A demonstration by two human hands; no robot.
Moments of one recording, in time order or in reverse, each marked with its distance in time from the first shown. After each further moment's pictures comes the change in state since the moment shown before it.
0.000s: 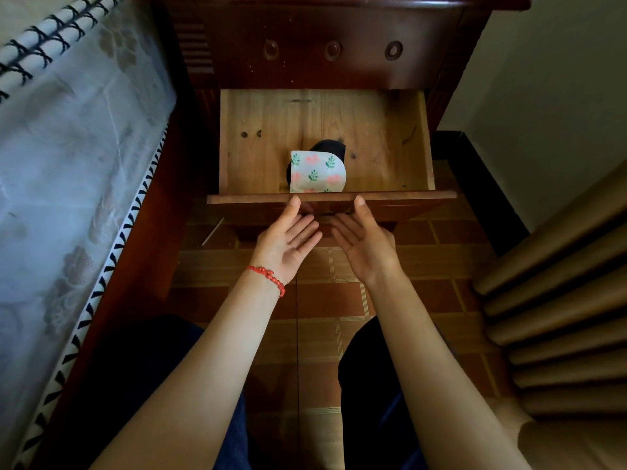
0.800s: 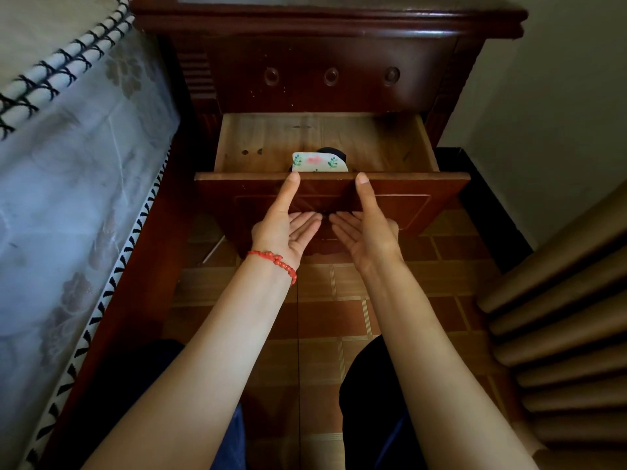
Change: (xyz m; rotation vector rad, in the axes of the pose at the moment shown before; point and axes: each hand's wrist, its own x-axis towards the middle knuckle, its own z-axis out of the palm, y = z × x) left_hand -0.001 0.034 0.039 0.016 0.138 0.051; right_hand 0.010 -0.030 0.033 -0.111 0.112 -0.044
